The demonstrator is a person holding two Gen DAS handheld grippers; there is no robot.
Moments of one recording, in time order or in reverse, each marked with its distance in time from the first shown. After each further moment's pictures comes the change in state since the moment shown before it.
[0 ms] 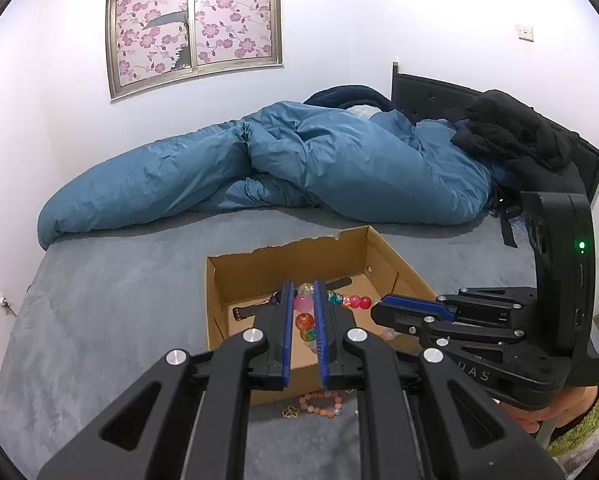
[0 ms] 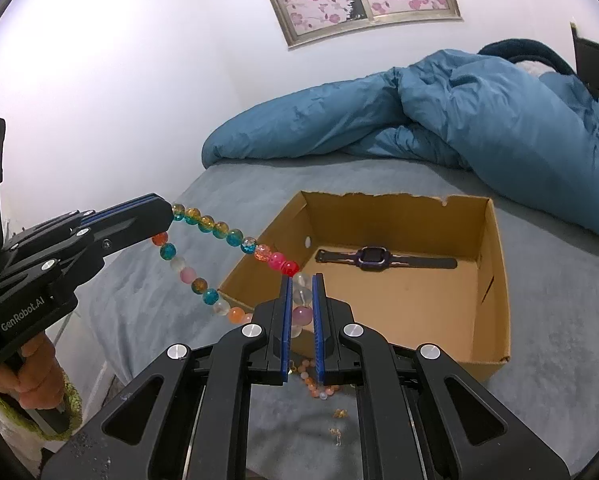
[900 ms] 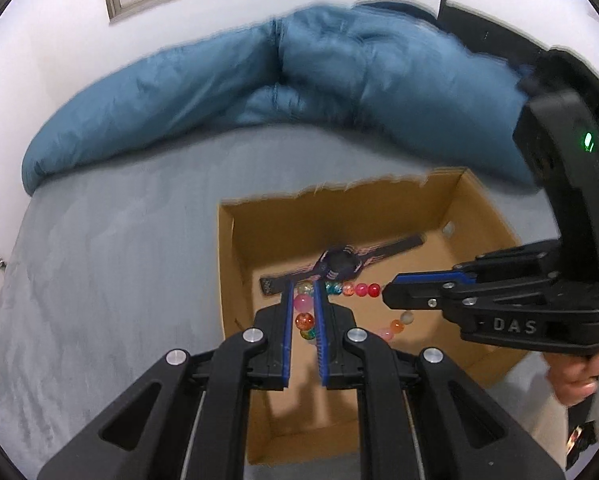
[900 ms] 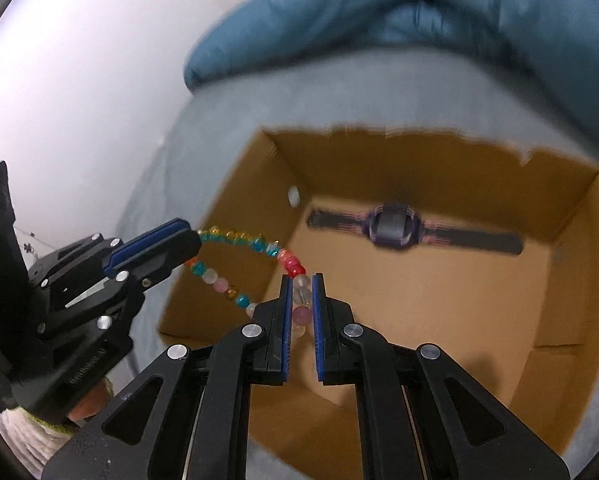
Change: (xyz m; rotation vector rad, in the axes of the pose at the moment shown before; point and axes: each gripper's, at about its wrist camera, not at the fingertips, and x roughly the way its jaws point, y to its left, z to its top) left arm 0.176 0.064 0.003 -0.055 0.361 0.059; right arm 0.174 -0.059 0.049 0.137 0.488 0.133
